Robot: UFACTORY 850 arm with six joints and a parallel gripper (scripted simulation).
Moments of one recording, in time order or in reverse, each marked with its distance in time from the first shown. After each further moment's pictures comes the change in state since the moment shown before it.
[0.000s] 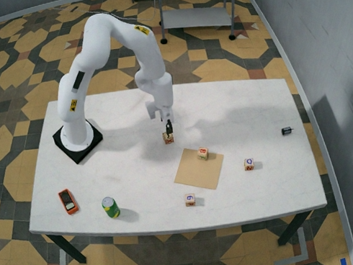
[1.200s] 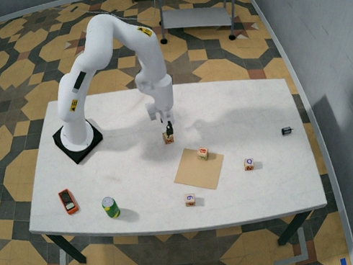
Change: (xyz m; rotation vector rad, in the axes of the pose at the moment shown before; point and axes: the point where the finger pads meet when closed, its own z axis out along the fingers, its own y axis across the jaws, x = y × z) arm 0.000 0.000 0.010 -0.001 0.002 -0.022
